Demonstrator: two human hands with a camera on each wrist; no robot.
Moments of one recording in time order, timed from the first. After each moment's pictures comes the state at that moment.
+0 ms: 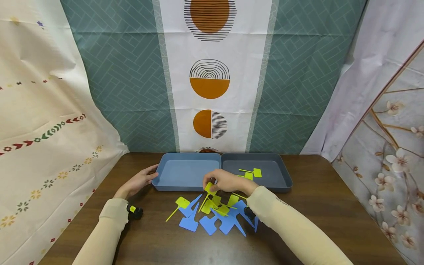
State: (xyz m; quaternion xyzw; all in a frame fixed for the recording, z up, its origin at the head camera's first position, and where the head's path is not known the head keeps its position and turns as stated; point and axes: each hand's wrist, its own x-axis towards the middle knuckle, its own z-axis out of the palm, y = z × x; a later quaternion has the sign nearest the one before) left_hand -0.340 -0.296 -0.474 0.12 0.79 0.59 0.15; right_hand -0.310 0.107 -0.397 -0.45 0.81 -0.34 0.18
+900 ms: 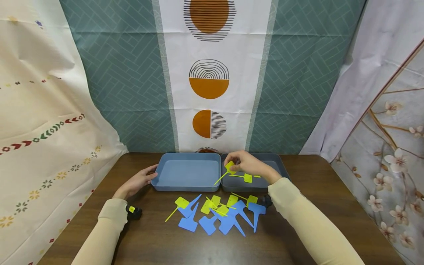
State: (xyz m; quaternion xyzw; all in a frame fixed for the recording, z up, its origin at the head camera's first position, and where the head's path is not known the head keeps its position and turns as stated) left_hand -0.342 -0.295 -0.476 0.12 0.79 0.58 0.15; right_hand -0.329 0.180 -0.360 -0.36 0.83 -0.41 0.11
